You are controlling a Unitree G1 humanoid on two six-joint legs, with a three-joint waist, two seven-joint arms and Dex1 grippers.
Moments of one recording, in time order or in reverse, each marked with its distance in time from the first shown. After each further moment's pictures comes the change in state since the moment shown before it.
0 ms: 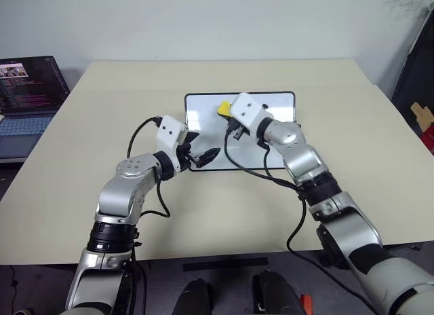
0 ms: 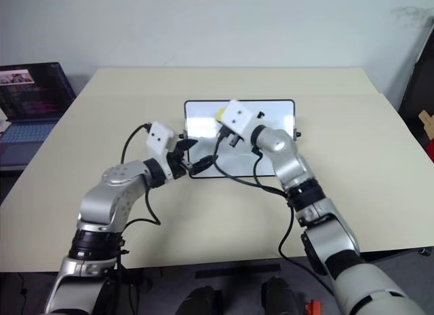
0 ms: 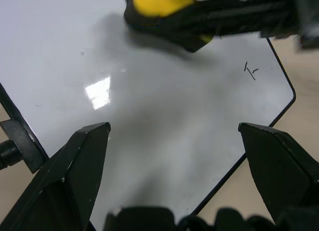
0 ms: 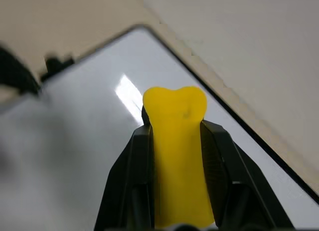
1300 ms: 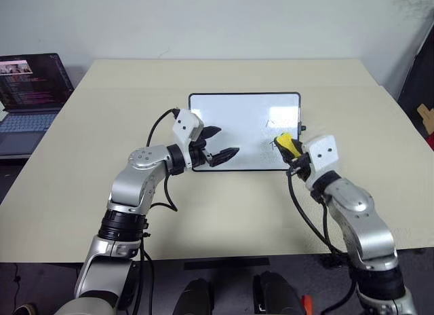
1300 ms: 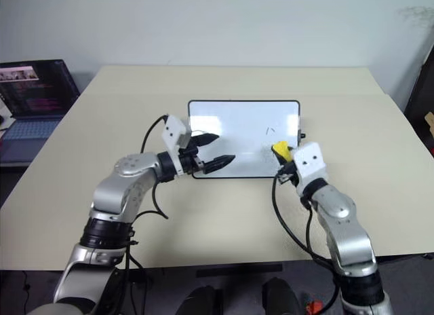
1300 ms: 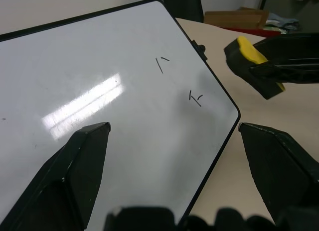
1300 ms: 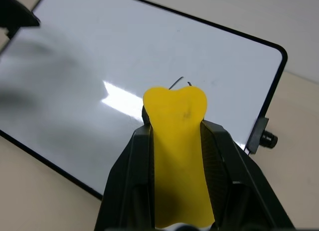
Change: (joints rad) left arm -0.086 -0.031 -0.056 0.078 -0.020 -0.092 -0.161; right arm 0.572 -0.200 -0.084 -0.681 0.100 0.256 -0.228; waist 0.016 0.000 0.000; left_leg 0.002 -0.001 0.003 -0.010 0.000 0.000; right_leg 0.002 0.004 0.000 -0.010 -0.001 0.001
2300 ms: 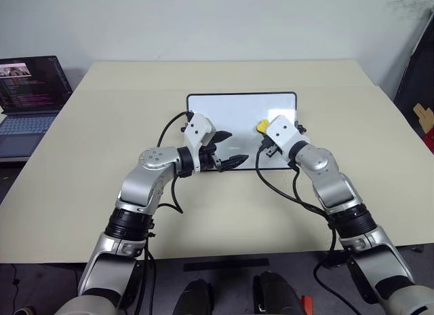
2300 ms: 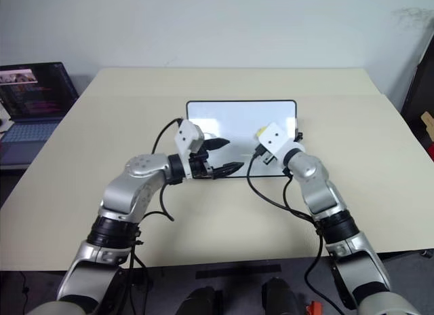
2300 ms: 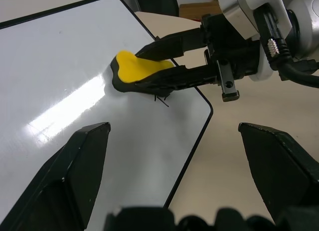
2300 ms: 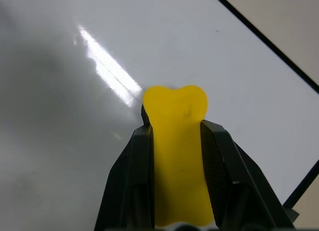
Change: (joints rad) left arm -0.010 -0.015 -0.068 -0.003 0.019 -0.013 -0.033; right arm -0.368 -0.010 0.169 0.524 -0.233 -0.186 0.023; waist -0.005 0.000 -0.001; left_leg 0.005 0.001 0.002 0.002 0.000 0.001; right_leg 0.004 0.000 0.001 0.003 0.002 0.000
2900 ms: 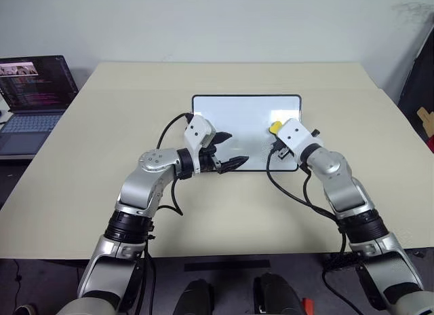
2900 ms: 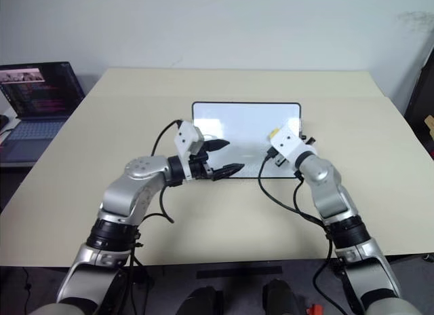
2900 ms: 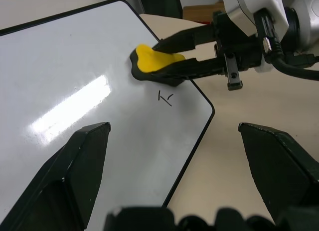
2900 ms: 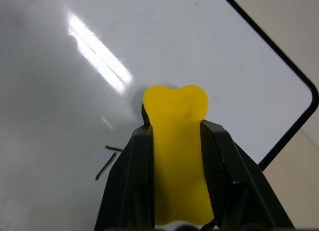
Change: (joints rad) left arm 0.013 -0.001 0.002 -0.021 0.000 0.001 0.009; right arm 0.105 -0.053 -0.042 -0.083 -0.010 0.030 0.044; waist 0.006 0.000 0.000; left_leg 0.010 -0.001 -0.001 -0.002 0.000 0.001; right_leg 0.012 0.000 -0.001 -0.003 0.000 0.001
